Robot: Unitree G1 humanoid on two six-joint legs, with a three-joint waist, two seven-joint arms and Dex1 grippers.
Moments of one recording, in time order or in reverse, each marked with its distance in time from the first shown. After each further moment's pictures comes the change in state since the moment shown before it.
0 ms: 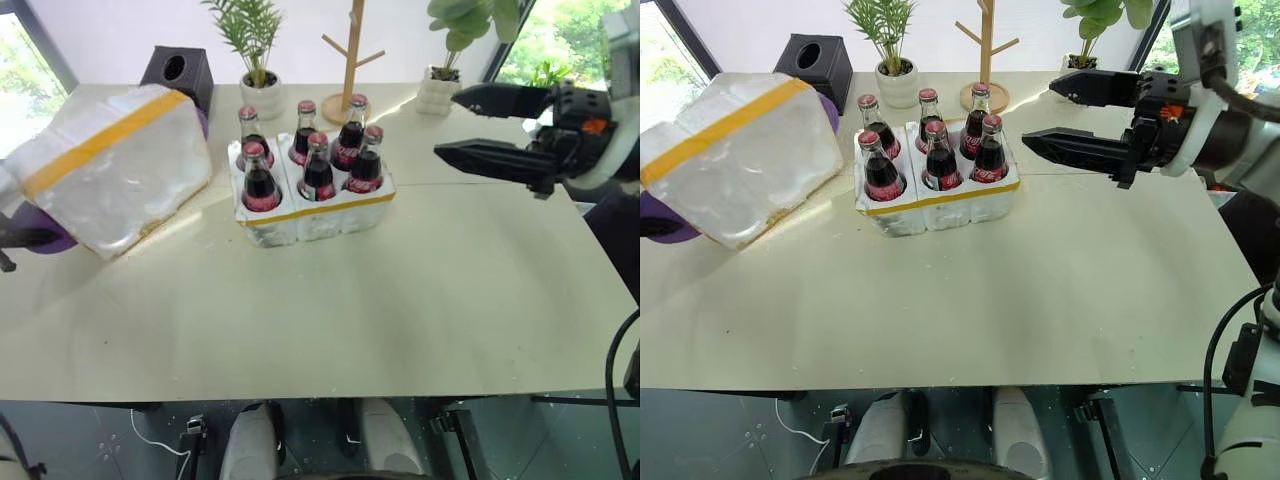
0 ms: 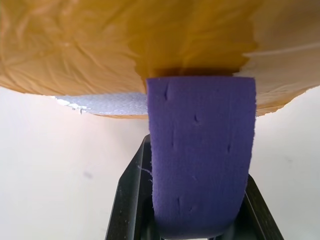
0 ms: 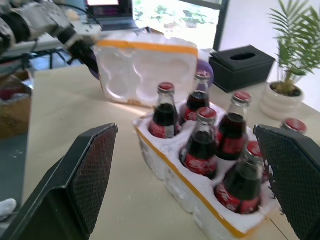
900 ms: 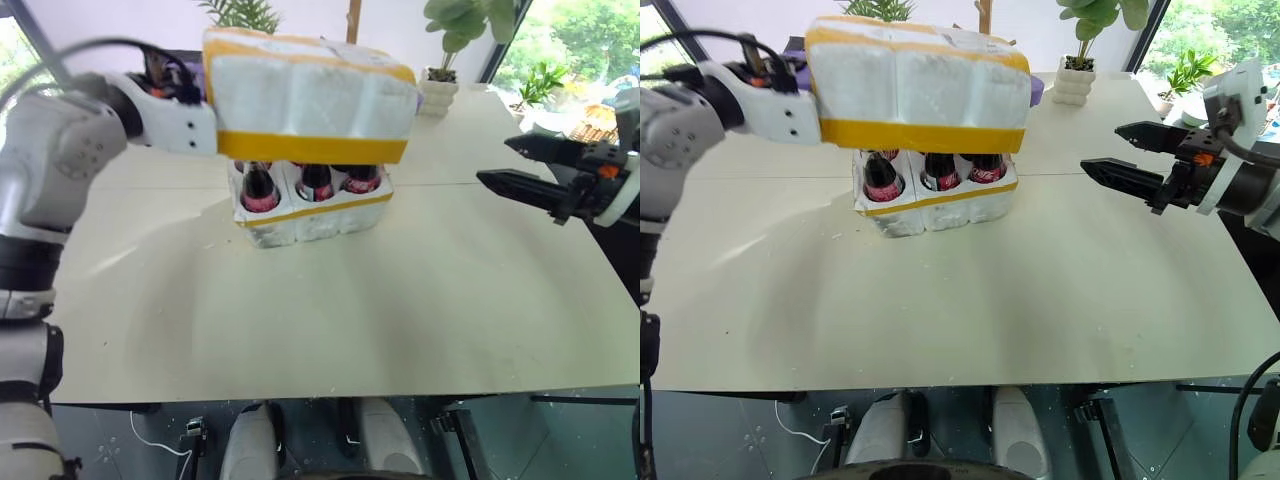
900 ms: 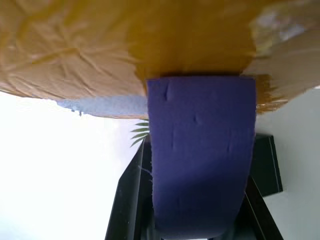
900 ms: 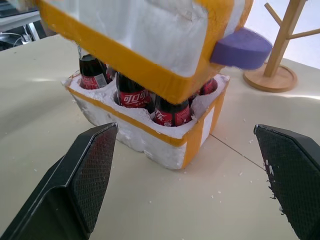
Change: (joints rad) left arm 0.096 -0.238 -0.184 -1.114 0.525 -0.144 0.618; right arm 0.299 -0.051 -0.146 0.043 -0.072 -0.060 -0.053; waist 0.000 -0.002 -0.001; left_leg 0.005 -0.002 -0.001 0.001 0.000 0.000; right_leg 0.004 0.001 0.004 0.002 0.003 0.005
